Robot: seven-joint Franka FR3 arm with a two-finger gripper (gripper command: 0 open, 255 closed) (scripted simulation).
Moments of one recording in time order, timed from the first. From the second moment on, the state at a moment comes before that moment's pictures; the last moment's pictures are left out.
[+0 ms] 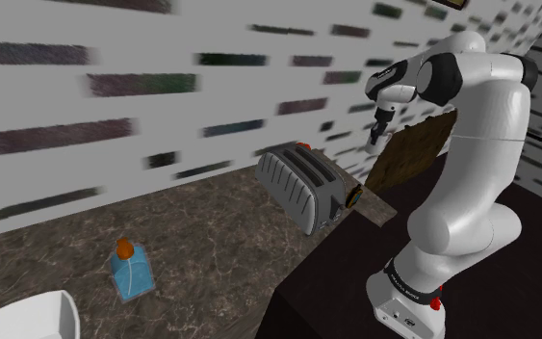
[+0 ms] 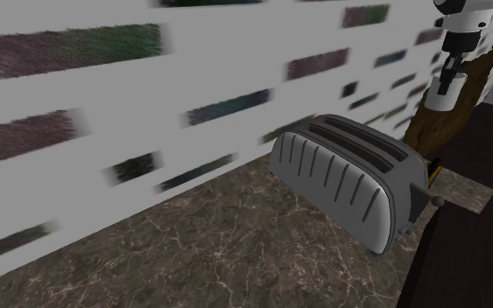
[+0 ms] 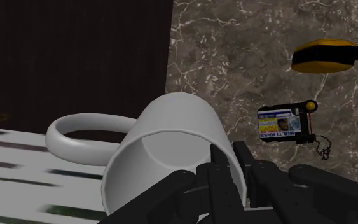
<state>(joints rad) -0.56 0.46 -0.43 -1.72 0.09 2.10 -0.97</state>
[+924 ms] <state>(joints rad) -0.58 0.56 -0.41 -1.76 0.13 2.24 -0.99</state>
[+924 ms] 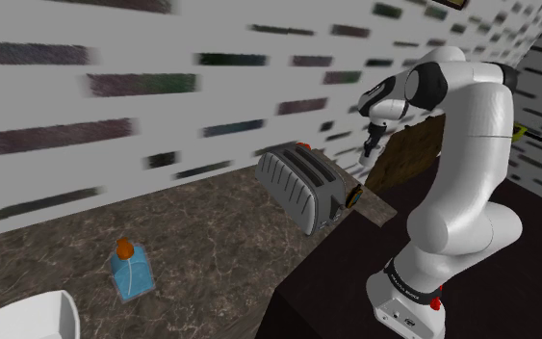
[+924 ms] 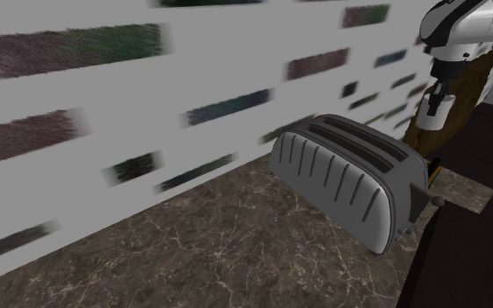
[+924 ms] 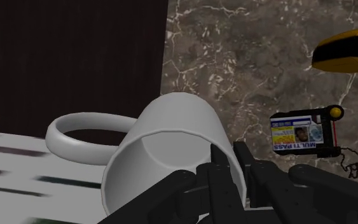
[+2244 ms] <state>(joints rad) -0.62 0.75 -0.35 -1.75 0.20 2.41 -1.01</state>
